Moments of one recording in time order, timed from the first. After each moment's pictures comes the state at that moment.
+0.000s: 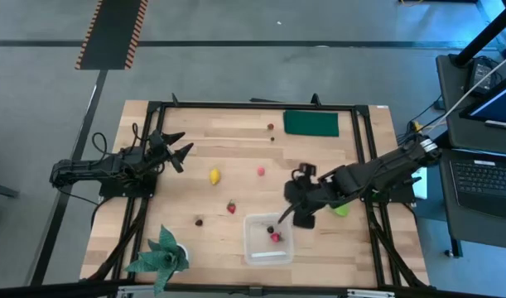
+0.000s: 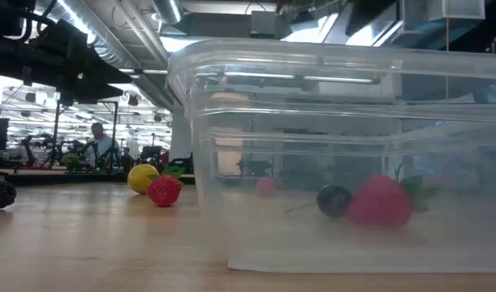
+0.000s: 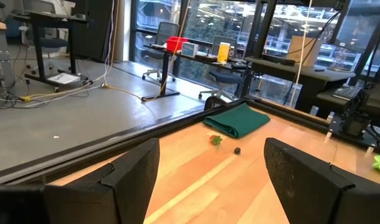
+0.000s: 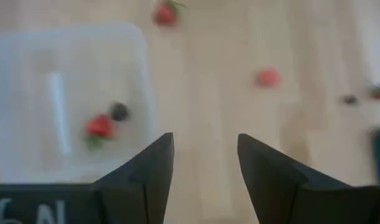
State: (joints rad) left arm 0.06 0.00 0.05 -0.08 -0.62 -0.21; right arm 0.42 1.57 1.46 -1.05 0.35 0.44
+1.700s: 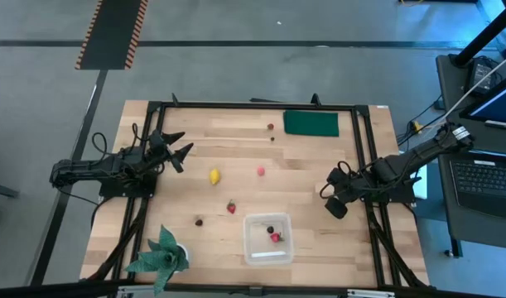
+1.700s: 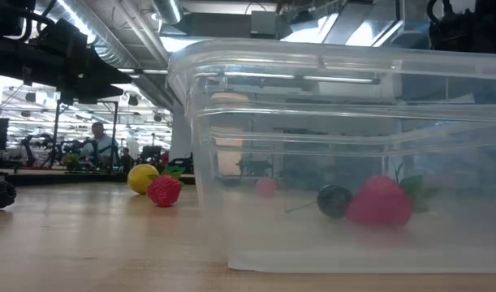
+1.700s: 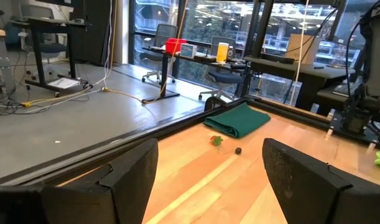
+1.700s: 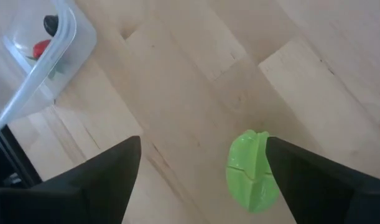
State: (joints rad) left arm 0.07 0.00 0.05 -0.07 -0.62 -0.17; right arm 0.45 0.98 0.72 -0.91 0.08 1.15
